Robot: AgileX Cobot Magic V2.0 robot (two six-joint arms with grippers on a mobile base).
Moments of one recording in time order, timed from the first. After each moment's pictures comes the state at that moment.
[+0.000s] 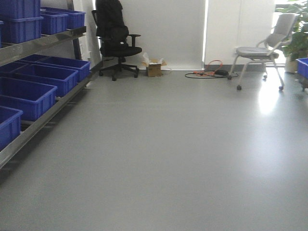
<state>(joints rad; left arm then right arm) -0.28 0.02 -0.58 0.18 0.71 -0.16 0.37 0.09 -0.64 -0.25 0.78 0.19</state>
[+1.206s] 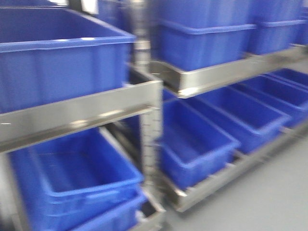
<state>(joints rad) -0.28 0.02 -0.58 0.18 0.71 -0.16 0.37 0.09 -0.64 -0.25 0.78 0.19</state>
